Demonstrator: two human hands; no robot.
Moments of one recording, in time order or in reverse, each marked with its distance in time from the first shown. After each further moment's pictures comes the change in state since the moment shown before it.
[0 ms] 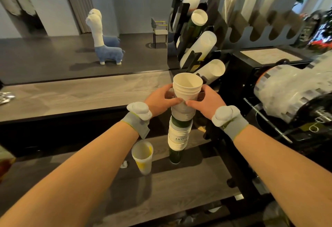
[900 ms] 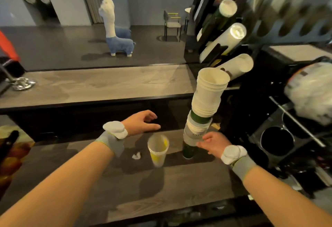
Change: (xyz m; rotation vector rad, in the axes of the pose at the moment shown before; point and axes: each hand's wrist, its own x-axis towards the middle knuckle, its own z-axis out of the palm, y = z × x) left_hand -0.076 -0.128 -0.053 0.194 -0.170 -0.262; right_hand -0.060 0.078 0.091 -0.114 -0.289 0.374
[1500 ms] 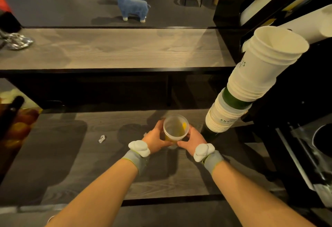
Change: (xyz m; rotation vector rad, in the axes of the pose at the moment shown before) left_hand 0.021 -0.124 0.140 -0.333 0.040 -0.156; right_hand 0.073 0.003 0.171 0.134 -0.213 -0.146
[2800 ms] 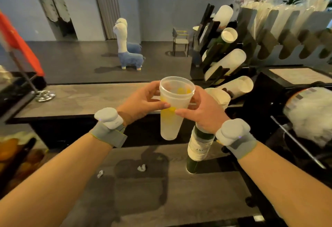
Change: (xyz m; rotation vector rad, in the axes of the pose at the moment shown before) left_hand -0.096 0.257 -0.142 -0.177 0.076 0.596; right_hand -0.139 -0.206 -0.183 0.101 0.155 -0.645
